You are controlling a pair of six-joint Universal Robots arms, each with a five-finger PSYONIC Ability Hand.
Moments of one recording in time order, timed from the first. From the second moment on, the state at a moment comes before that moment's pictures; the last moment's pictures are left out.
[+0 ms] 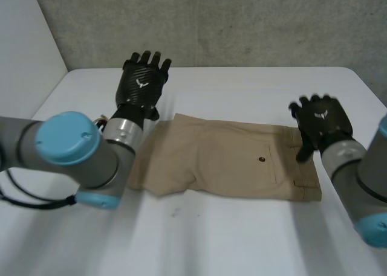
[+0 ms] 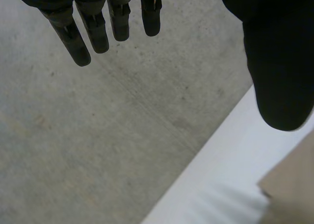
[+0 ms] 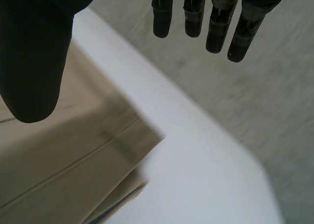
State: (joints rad) left arm 4.19 -2.10 -1.52 3.83 -1.58 3.60; right arm 1.87 -1.29 1.75 -0.26 1.56 2.72; left_hand 0.19 0.20 0.21 0.21 0.05; right_hand 0.20 0.22 0.21 0.23 0.07
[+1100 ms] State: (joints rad) left arm 4.22 -1.85 -1.66 3.58 -1.58 3.42; right arm 2.26 -1.16 1.53 -0.24 1.37 2.20; left_hand 0.19 0.20 0.21 0.21 0.05; right_hand 0.92 1.10 1.10 1.11 0.91
